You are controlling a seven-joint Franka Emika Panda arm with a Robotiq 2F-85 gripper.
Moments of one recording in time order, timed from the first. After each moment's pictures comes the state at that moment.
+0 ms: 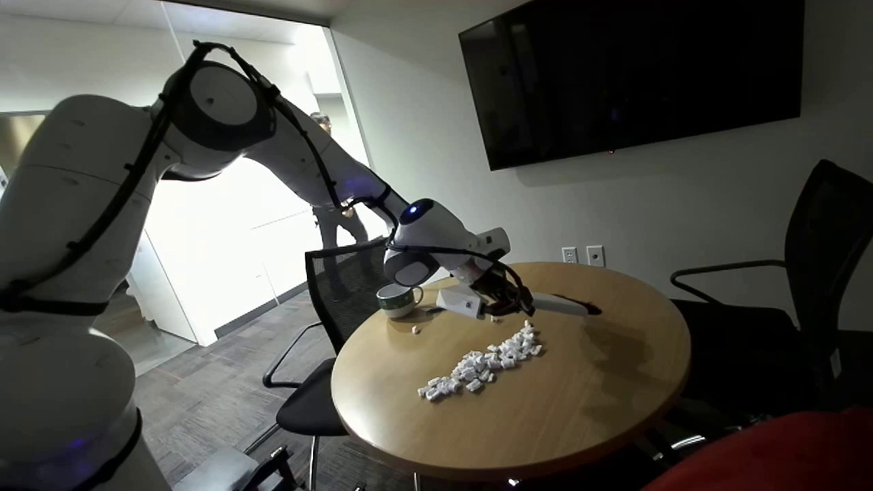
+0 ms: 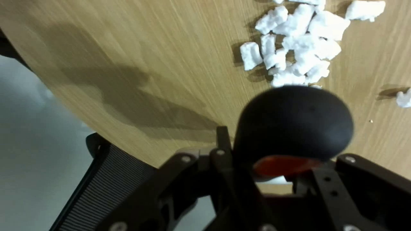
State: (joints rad) arm 0.13 0.63 -0.30 -2.03 1.16 3.25 -0.87
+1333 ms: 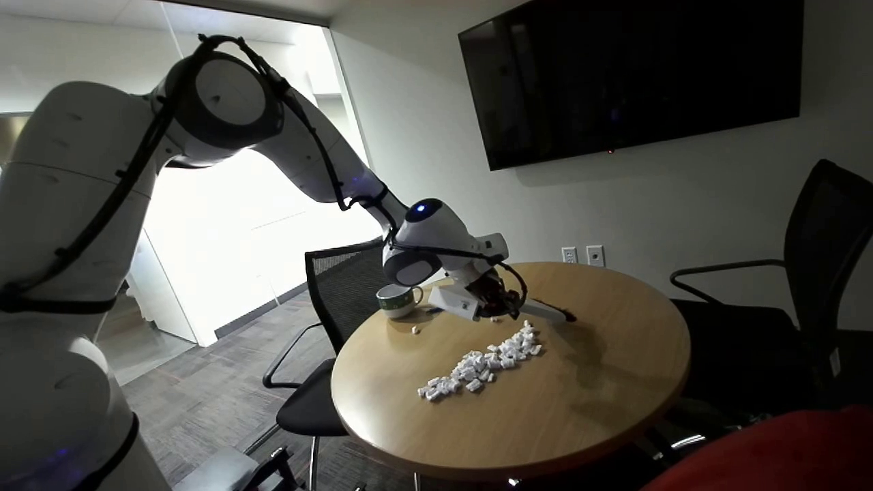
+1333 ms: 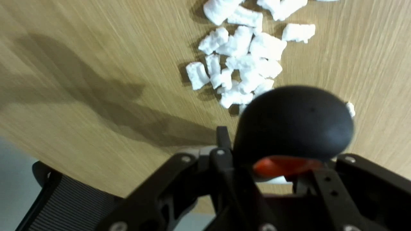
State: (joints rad) arm -0.06 0.59 -0.08 -2.05 0.94 3.19 -0.75
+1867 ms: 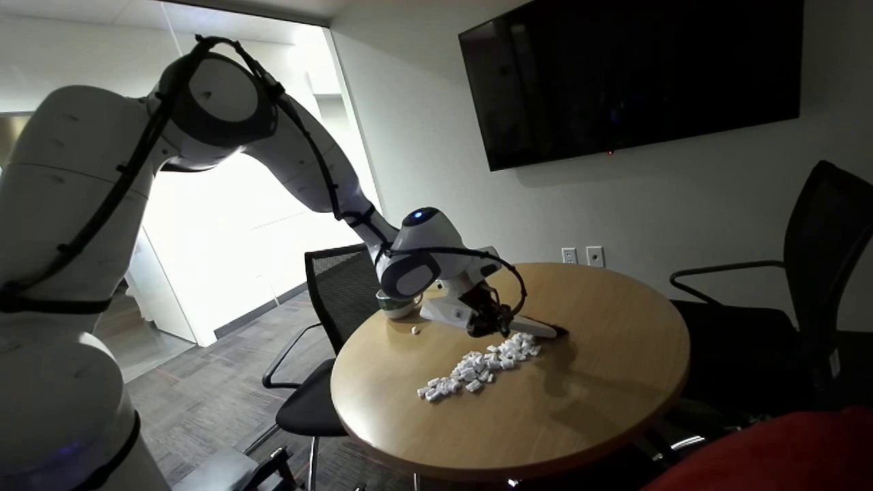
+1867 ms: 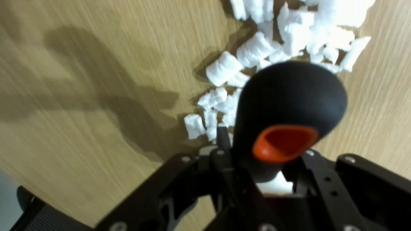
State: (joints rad) arm 0.03 0.59 -0.19 -2.14 0.66 3.13 -0.54
